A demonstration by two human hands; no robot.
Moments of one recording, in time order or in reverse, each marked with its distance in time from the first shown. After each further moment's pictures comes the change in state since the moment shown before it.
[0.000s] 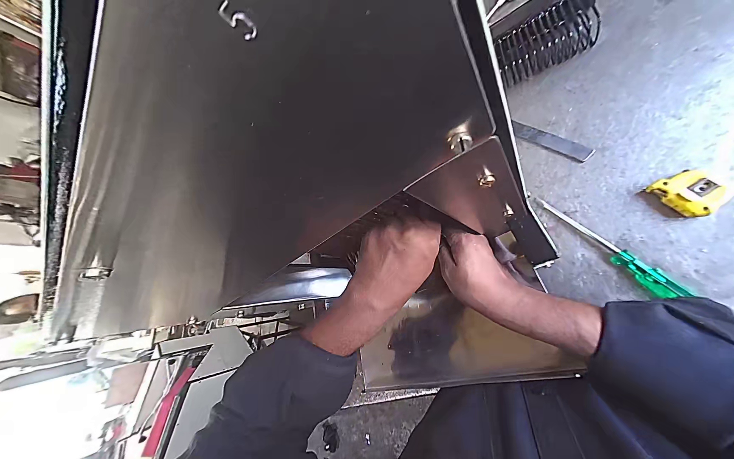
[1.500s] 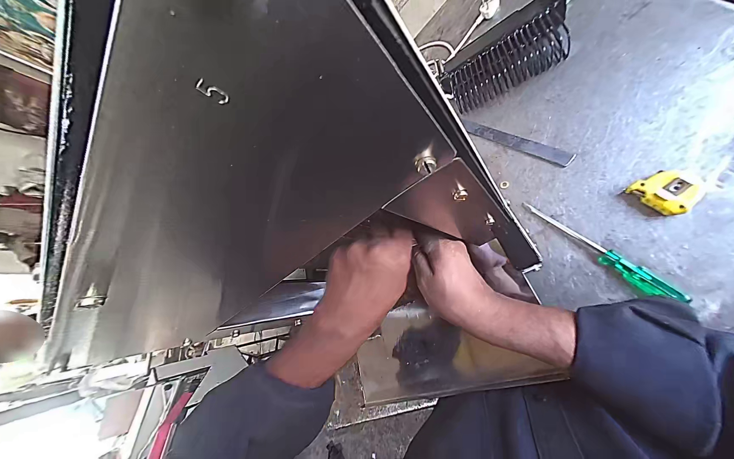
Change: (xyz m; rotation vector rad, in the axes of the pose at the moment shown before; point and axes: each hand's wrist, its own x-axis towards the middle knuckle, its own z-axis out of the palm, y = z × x) left_hand -0.005 -0.014 -0.022 -0.008 -0.017 0.003; right_hand 0.002 -0.024 -0.002 0.106 0.006 0.001
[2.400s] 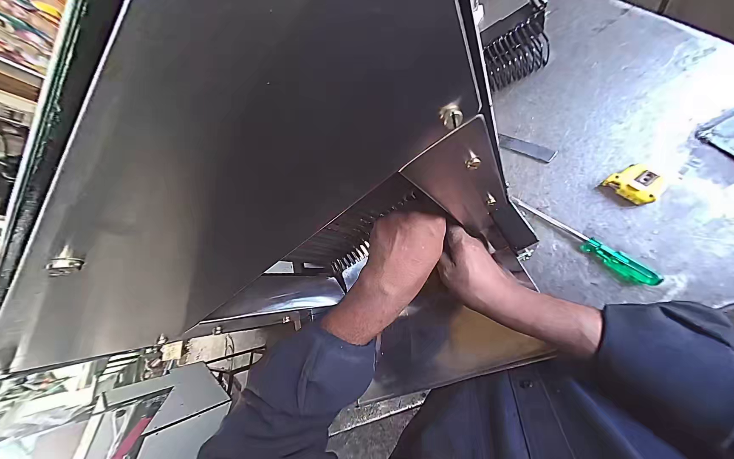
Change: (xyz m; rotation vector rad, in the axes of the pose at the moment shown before) left_hand 0.018 0.033 0.023 -0.071 -0.100 -0.009; right_hand -0.014 0.026 -0.009 -0.138 -0.093 0.216
